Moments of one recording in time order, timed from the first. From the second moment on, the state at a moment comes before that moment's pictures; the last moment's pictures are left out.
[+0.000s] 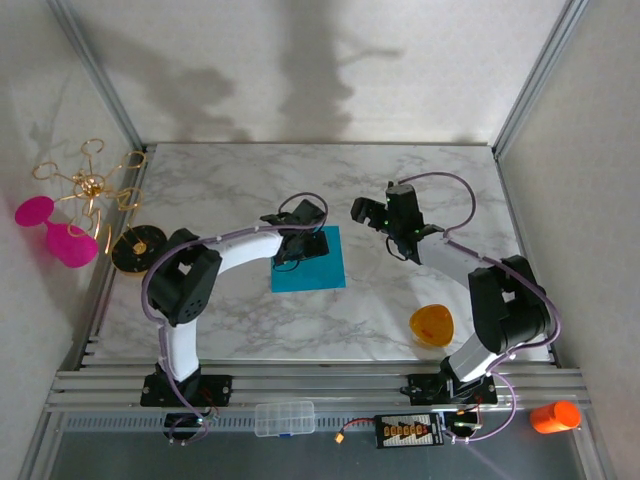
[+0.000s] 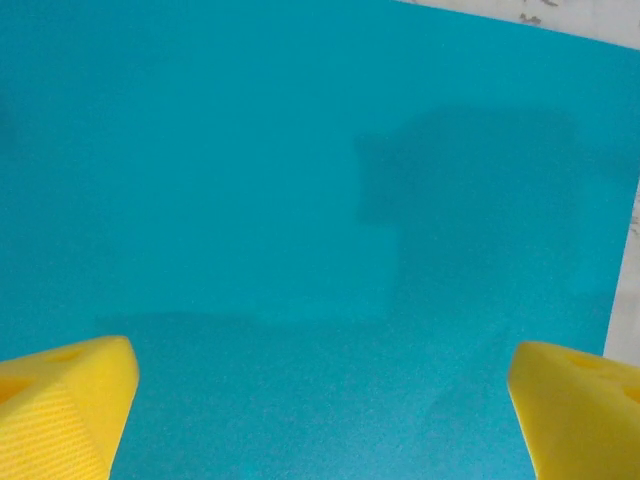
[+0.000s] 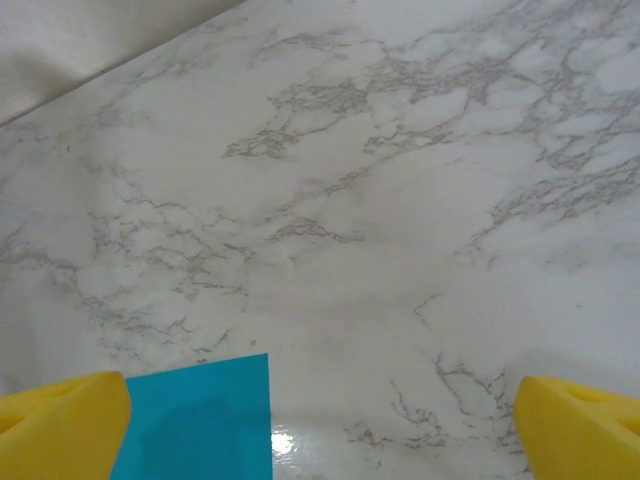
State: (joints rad) left arm -0.65 1.94 1.30 -0.53 -0.15 -0.88; right arm 0.42 1.61 0.93 0.06 0.02 0.59
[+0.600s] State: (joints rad) left arm -0.67 2.05 1.42 -0.60 -0.19 -0.87; right arm 0.42 1.65 0.93 0.05 -0.01 0.61
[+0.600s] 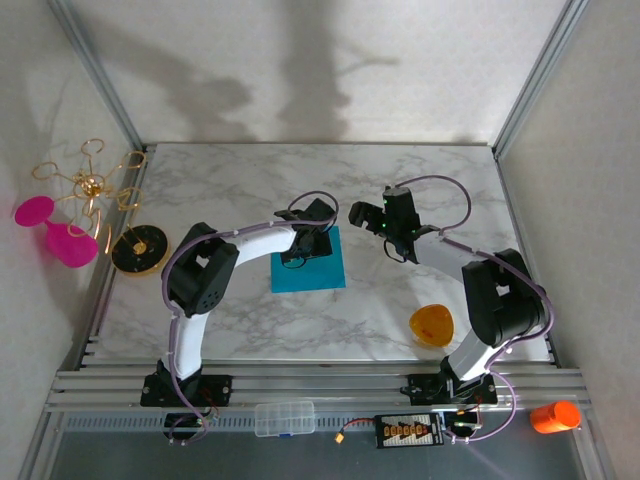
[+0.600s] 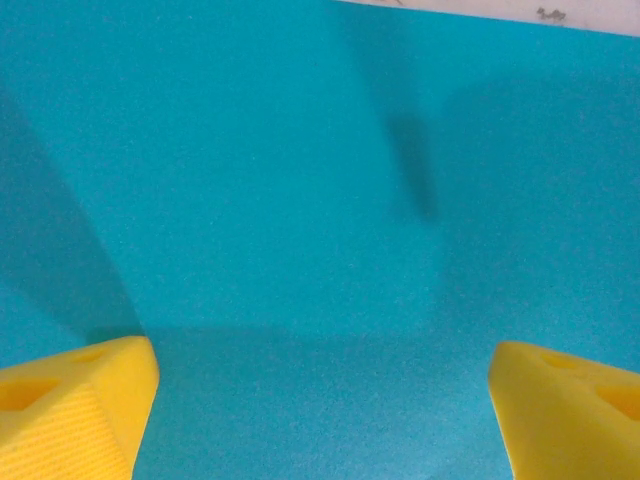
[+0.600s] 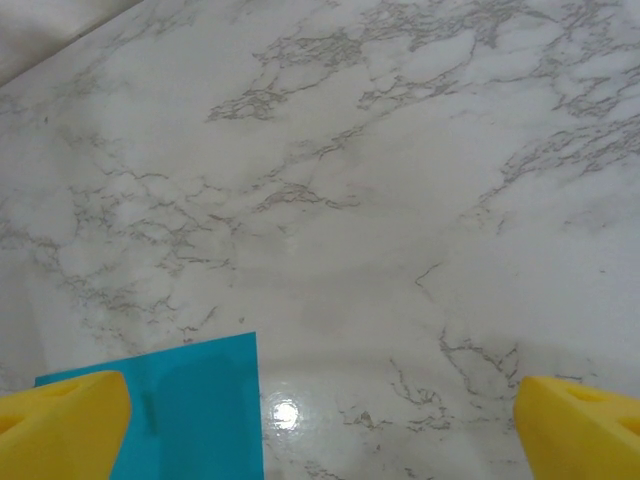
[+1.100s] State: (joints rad) left arm -0.68 2.08 1.44 -0.63 -0.26 -0.87; right arm 0.42 1.66 0.94 0.02 0.00 0.61
